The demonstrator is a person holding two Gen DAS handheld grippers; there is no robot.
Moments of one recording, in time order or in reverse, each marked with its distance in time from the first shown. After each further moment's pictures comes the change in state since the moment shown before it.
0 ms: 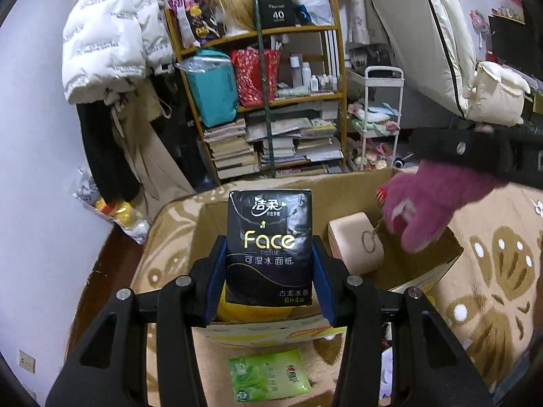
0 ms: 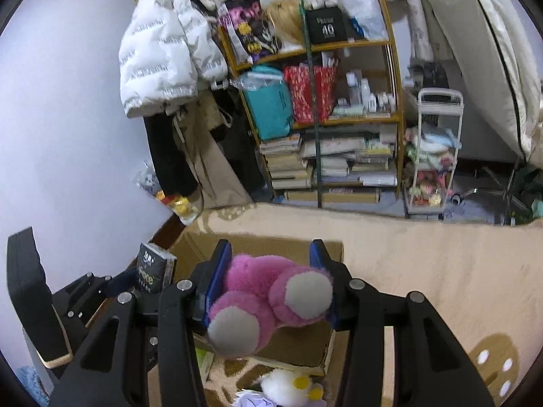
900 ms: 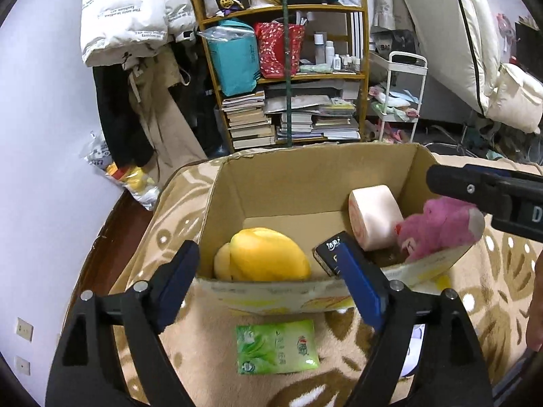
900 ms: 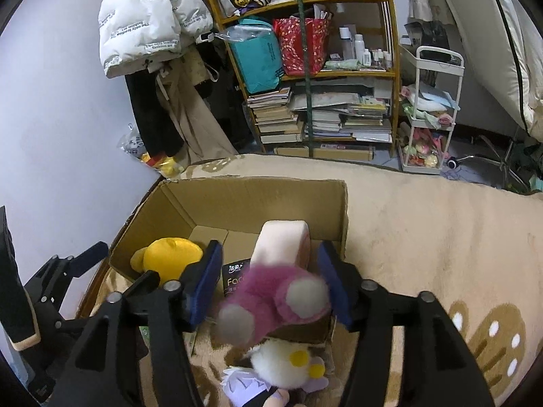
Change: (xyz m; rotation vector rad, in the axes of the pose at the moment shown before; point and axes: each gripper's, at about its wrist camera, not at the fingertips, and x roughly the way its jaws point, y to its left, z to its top) left arm 0.001 0.016 -0.020 -0.085 0.101 0.058; right arm 0.024 -0.006 -0.025 -0.008 0.143 -0.063
